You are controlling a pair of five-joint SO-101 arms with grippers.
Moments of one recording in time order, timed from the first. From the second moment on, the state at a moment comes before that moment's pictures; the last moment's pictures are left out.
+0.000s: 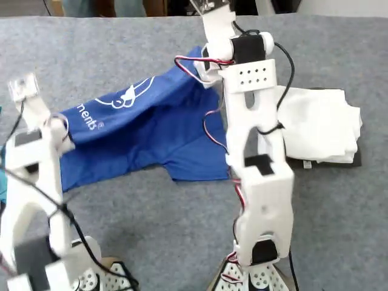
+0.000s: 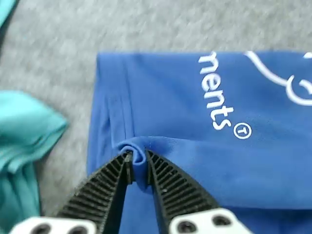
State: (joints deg) left arm -25.2 -19.7 44.4 40.4 2.0; right arm -11.9 30.9 -58.7 100.9 13.6
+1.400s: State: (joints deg) left arm -29.0 -33.7 63.3 36.4 -8.3; right arm -12.7 -6.6 18.1 93.1 16.8
